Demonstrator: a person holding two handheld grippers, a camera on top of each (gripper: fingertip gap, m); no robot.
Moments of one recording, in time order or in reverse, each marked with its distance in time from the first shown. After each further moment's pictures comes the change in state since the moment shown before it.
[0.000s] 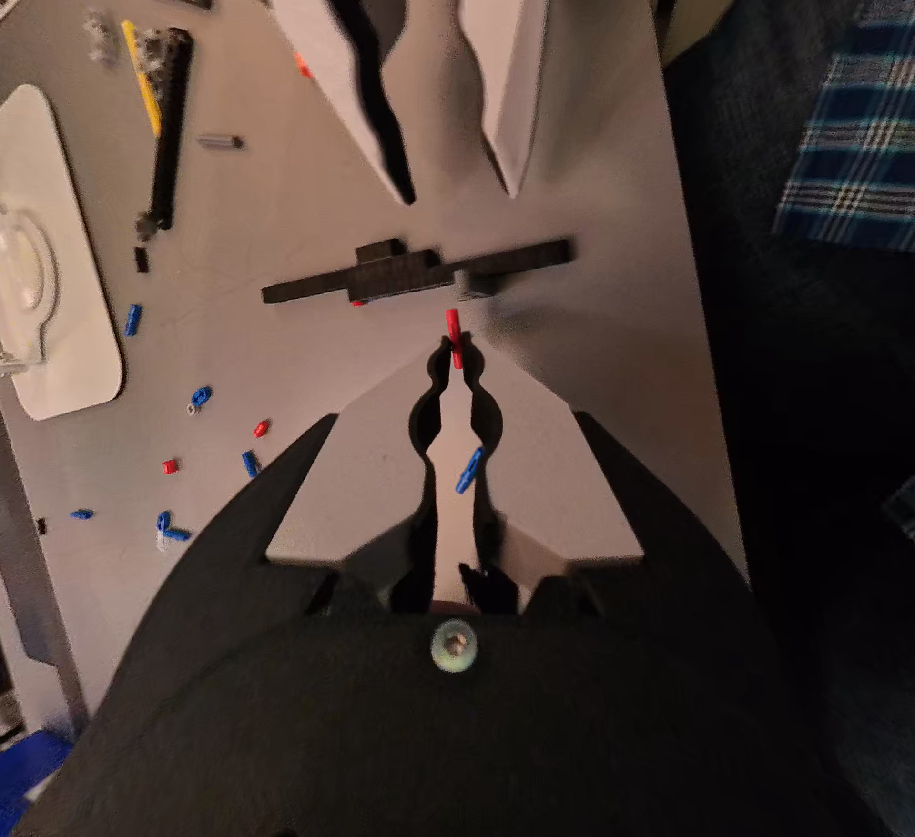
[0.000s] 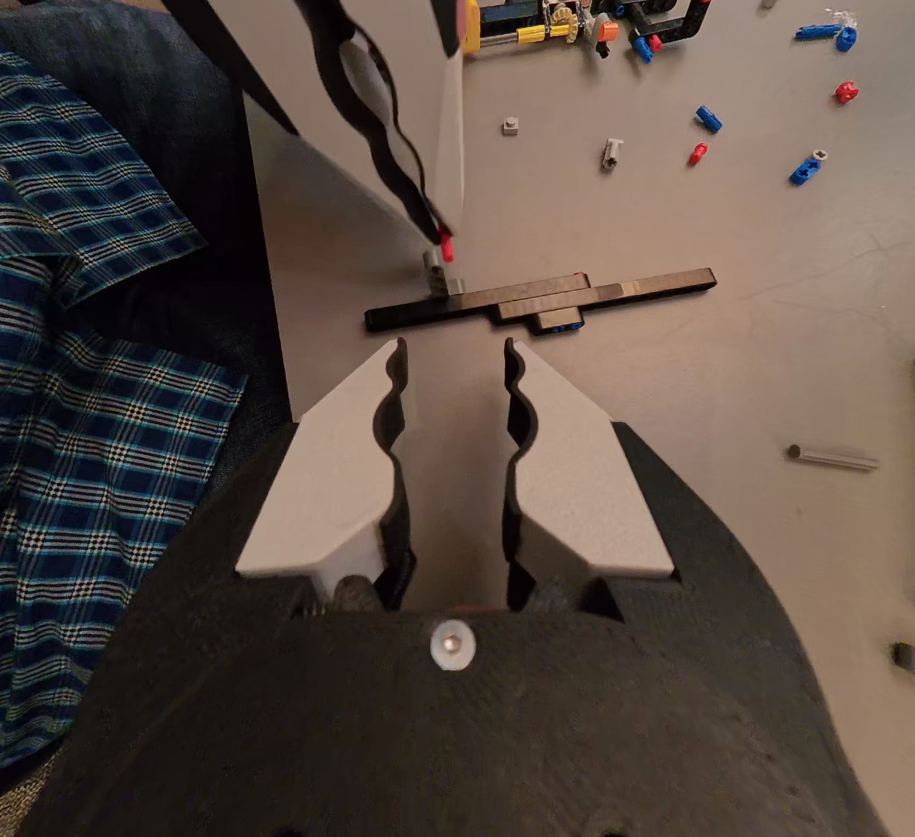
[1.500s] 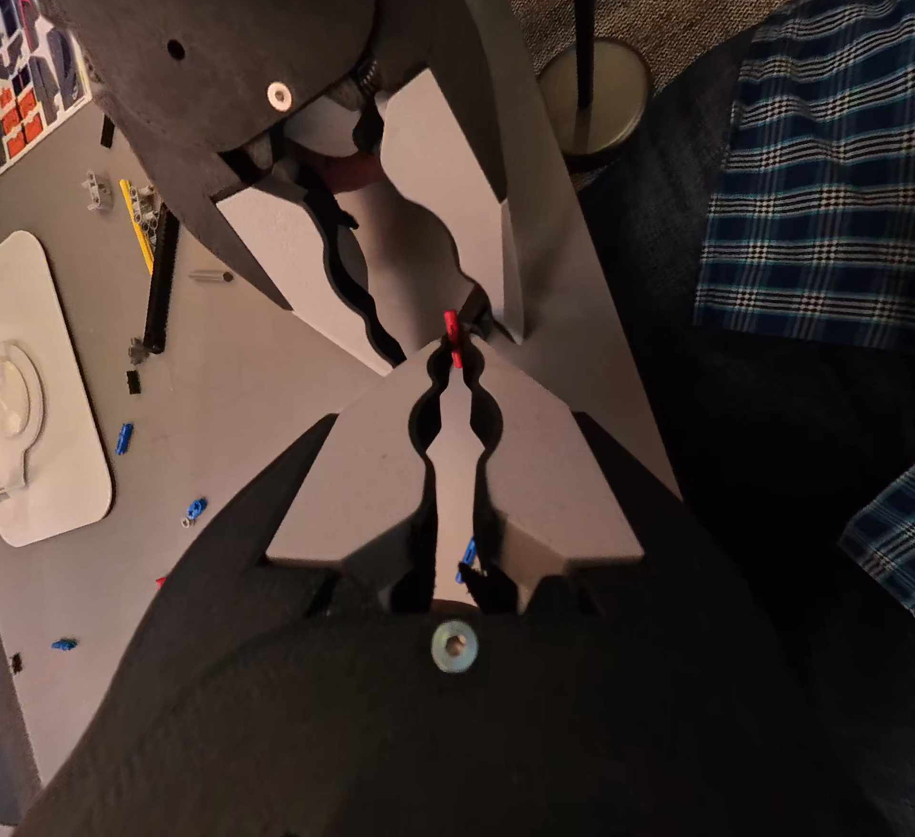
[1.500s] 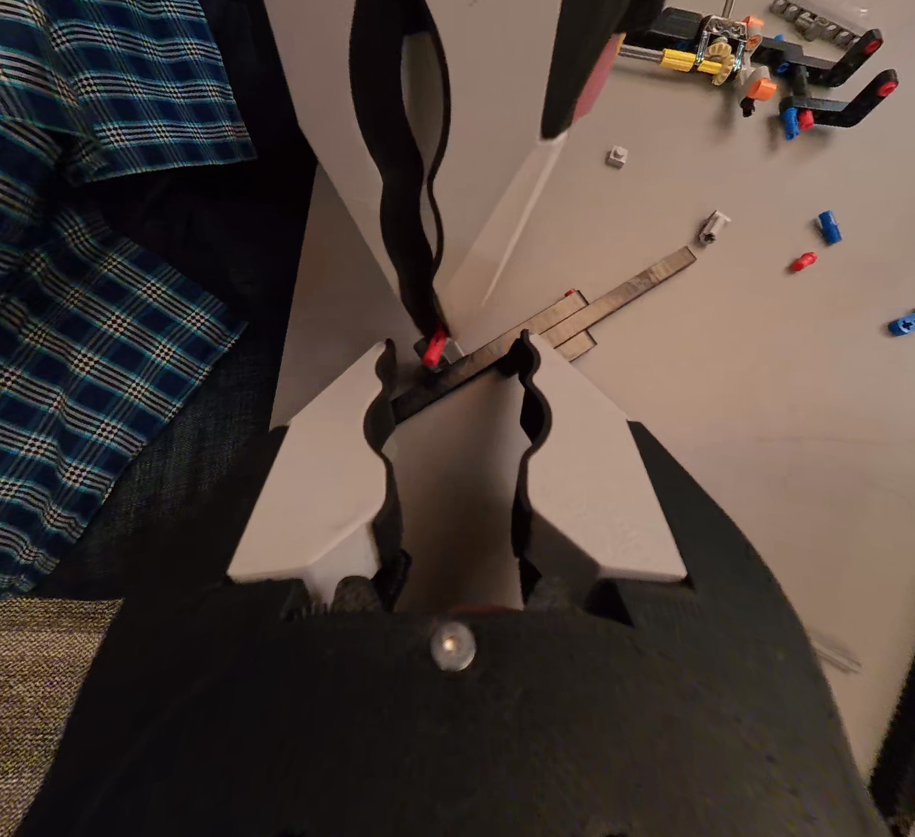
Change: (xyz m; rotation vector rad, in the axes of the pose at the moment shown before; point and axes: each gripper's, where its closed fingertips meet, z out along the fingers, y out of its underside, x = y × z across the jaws) left arm 0.011 -0.048 0.004 0.122 0.104 0.066; right arm -0.013 0.000 0.022 -0.064 -0.193 -0.294
